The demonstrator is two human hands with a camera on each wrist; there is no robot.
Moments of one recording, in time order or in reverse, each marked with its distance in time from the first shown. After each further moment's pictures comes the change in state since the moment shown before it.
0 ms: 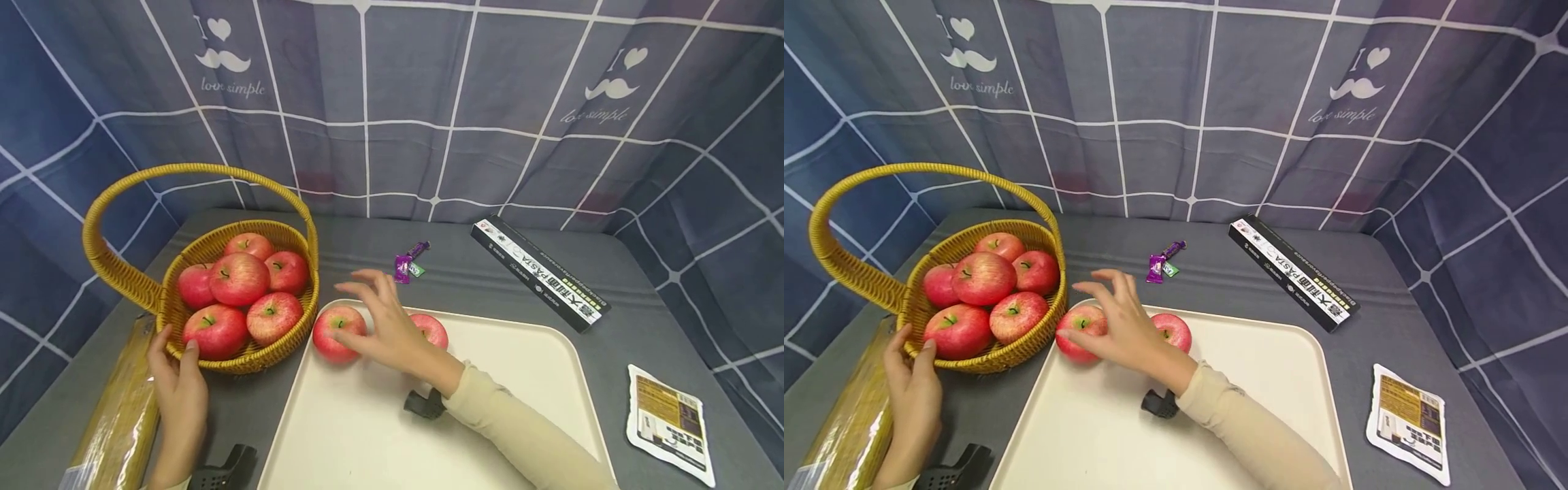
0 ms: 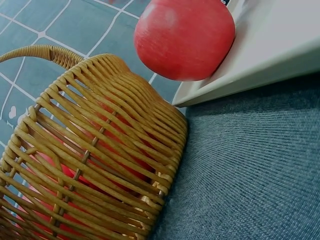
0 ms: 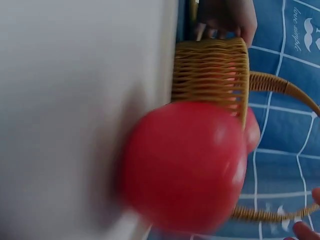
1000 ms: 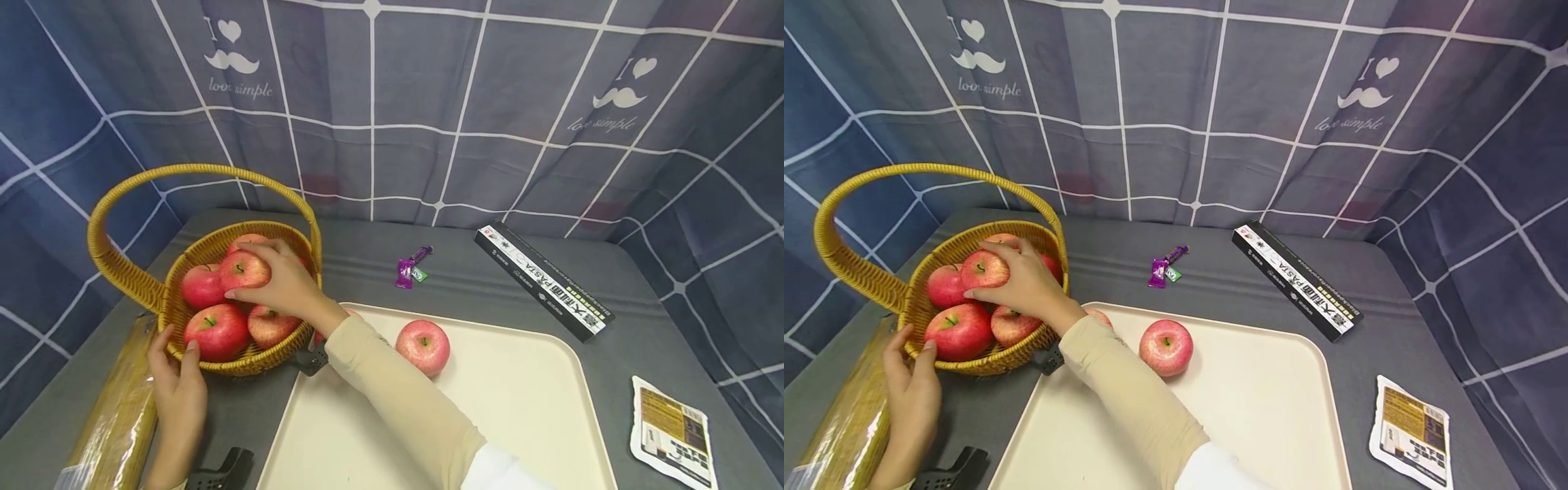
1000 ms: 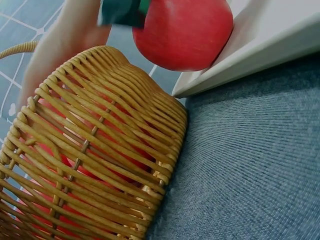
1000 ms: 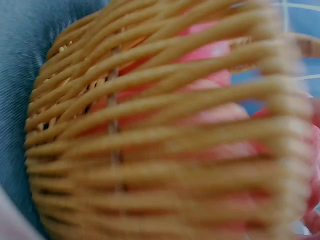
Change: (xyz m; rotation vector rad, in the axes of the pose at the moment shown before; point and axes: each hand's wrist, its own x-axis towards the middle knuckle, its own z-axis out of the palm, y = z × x) left_hand -0.002 0.000 -0.005 0.129 0.008 0.040; right_hand 0.125 -0.032 0.093 0.124 -0.178 0.154
